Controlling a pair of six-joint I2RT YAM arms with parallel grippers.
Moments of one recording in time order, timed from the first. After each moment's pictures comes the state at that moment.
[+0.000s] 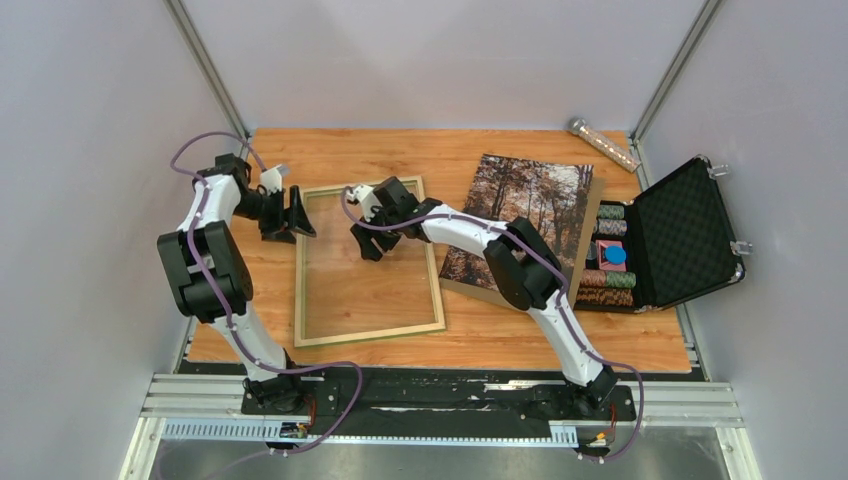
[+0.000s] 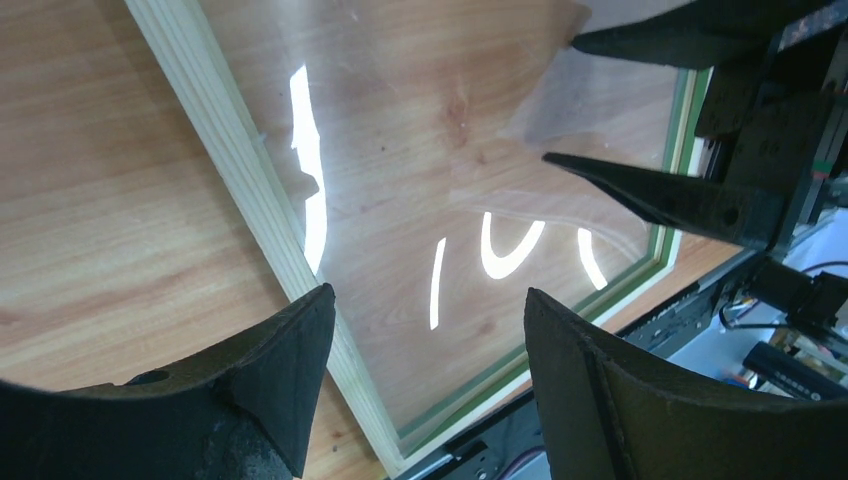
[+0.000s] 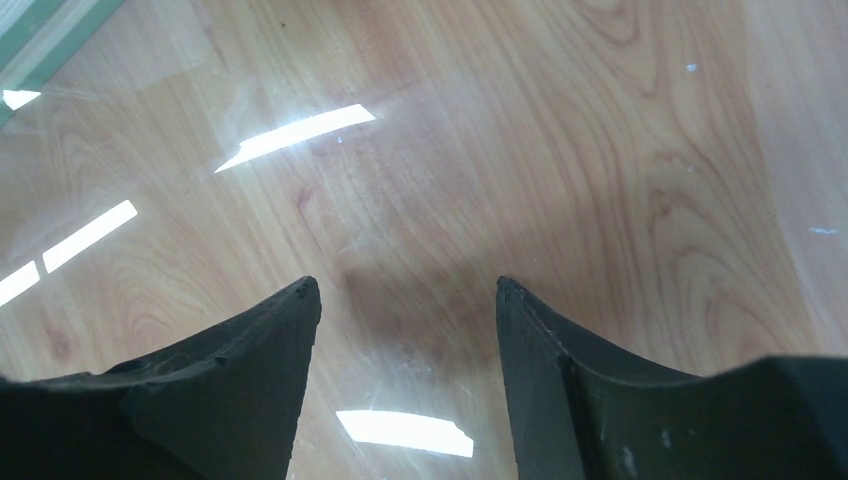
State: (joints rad) left arm 0.29 1.81 1.41 -1.04 0.64 0.24; right arm 0.82 2.36 1.86 -0.30 -0.33 -0.06
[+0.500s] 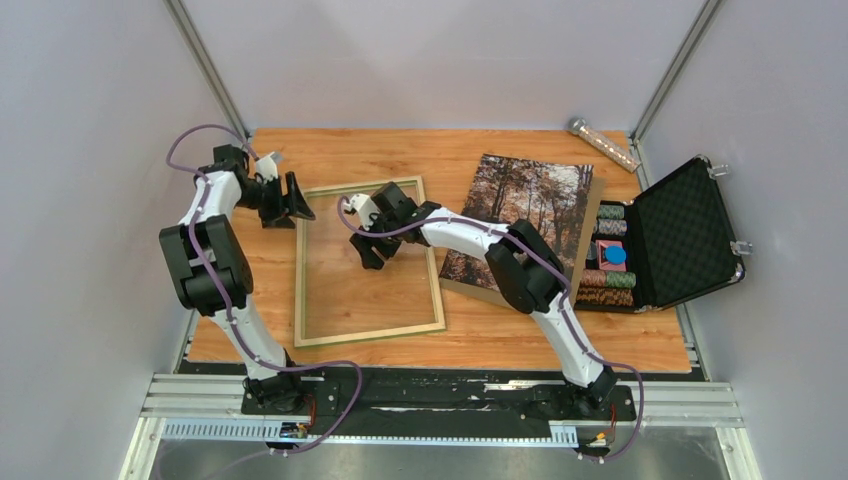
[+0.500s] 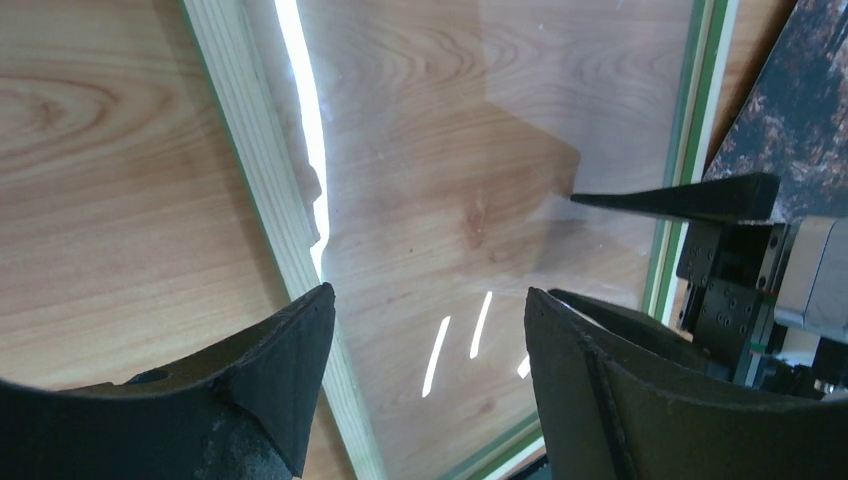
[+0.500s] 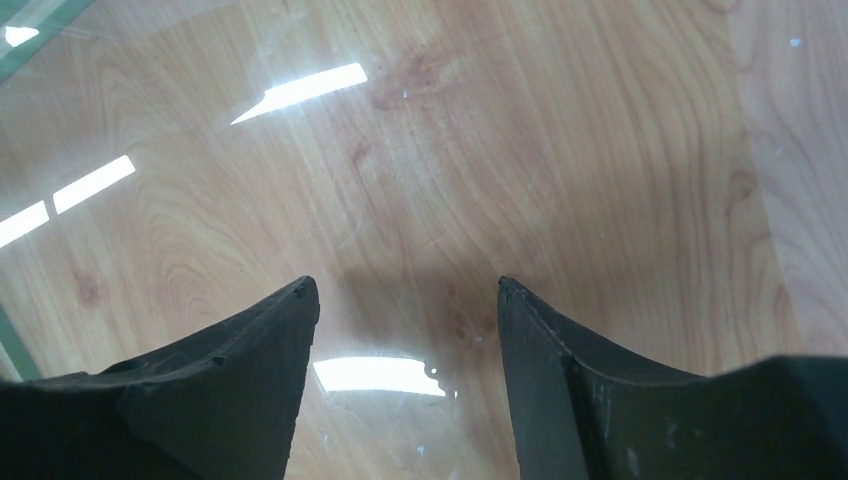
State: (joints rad) left arm 0.29 1.87 1.47 -0.87 0.63 0.10; right arm 0.84 2.33 1.82 -0.34 -0.36 -0.13
